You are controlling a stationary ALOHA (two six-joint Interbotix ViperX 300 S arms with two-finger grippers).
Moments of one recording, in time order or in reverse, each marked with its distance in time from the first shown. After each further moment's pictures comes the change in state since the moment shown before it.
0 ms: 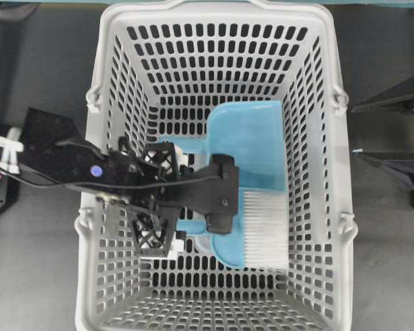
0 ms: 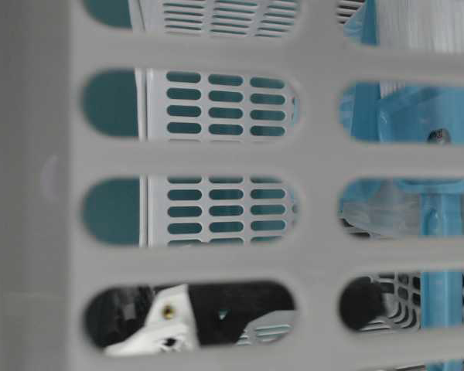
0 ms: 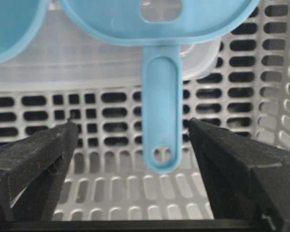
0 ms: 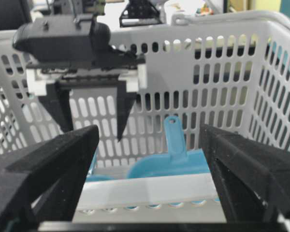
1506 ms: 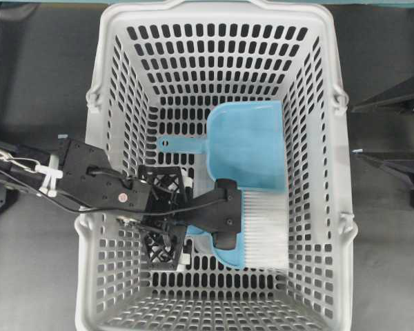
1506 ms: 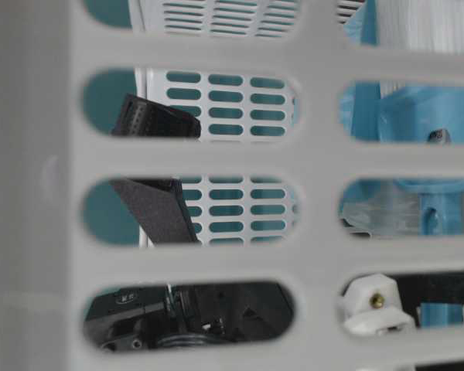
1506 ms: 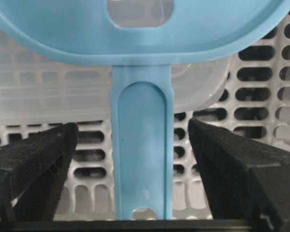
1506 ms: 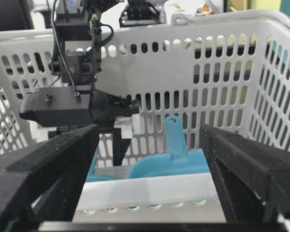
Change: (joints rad) left arm -0.028 0.118 0.074 0.000 -0.160 -0.054; right arm 0.000 0.000 0.000 0.002 0.000 0.005
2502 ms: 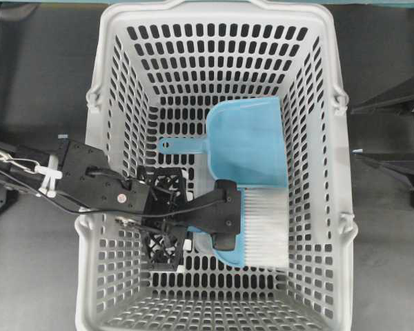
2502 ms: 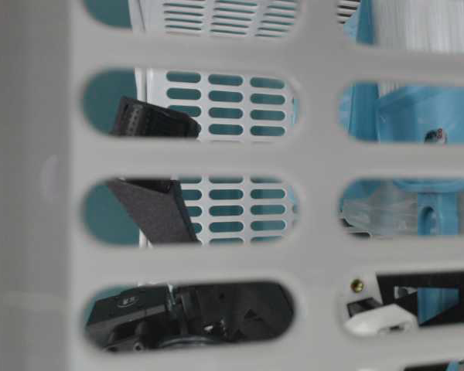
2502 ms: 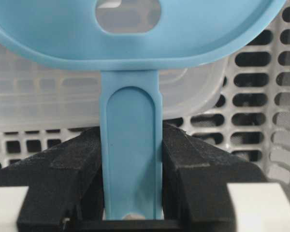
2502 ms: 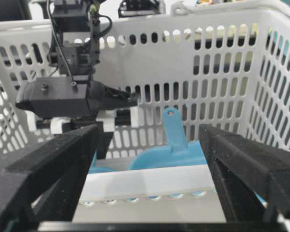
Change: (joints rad) left arm -0.005 -0.006 0.008 0.000 -0.029 0.018; right arm 0.000 0.002 0.003 0.000 0.023 0.000
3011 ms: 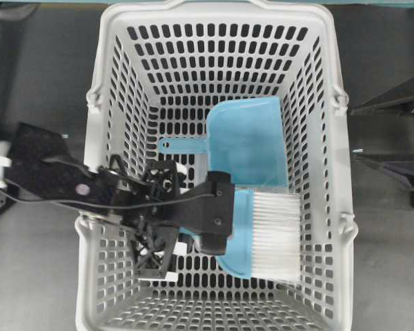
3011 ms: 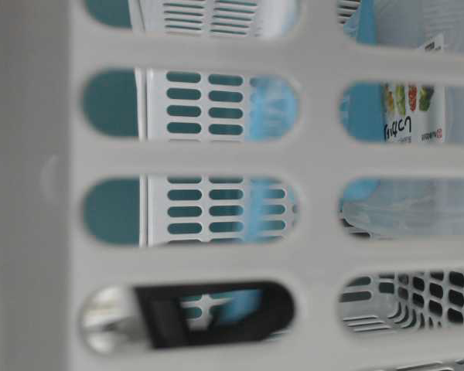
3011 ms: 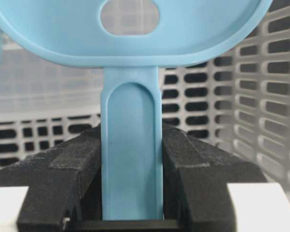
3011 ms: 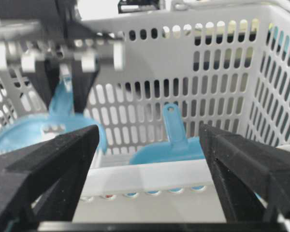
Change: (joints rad) left arm -0.021 -0.172 -0.089 0.000 0.101 0.002; right arm 0.000 0.000 0.008 0.000 0.000 0.002
